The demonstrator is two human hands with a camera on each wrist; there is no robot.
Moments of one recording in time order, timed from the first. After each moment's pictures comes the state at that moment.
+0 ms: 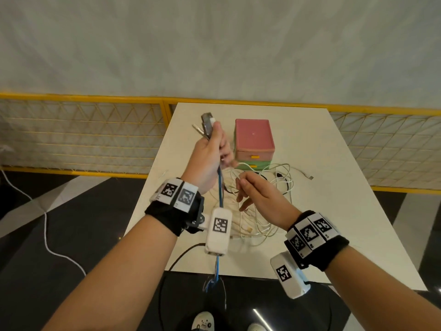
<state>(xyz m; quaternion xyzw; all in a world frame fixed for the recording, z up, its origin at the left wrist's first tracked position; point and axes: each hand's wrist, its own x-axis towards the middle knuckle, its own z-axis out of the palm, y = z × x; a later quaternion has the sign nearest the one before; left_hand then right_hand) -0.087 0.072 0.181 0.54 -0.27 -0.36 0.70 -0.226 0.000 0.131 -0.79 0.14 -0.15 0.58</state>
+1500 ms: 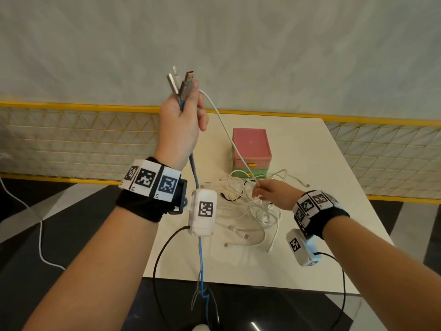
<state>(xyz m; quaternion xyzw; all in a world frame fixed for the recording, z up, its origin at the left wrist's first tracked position) -0.058 0.082 0.254 0.59 -0.33 -0.08 0.73 -0.223 -0.088 0.100 -0.92 0.21 0.06 0.32</state>
